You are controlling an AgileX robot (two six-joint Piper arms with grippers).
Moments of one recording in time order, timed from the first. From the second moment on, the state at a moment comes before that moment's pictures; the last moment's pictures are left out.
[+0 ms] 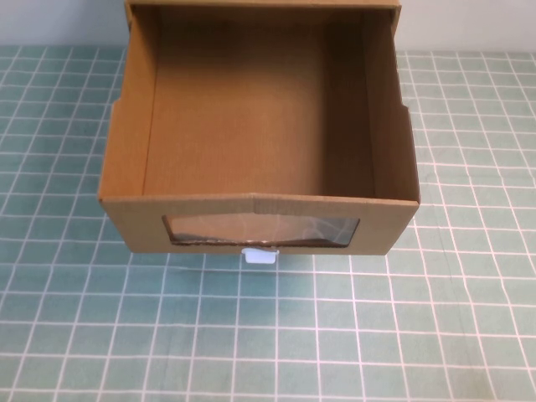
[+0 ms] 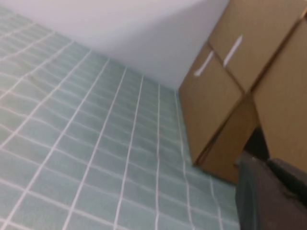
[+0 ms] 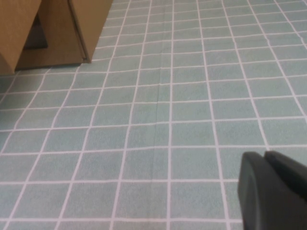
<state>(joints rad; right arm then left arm) 0.03 -0.01 0.03 0.20 0.35 -0.12 -0.04 0.00 0.03 -0.40 0.12 -0.06</state>
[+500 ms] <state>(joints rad) 0.03 -0.01 0.03 0.20 0.35 -0.12 -0.04 0.52 -0.60 -0.44 0.61 0.18</state>
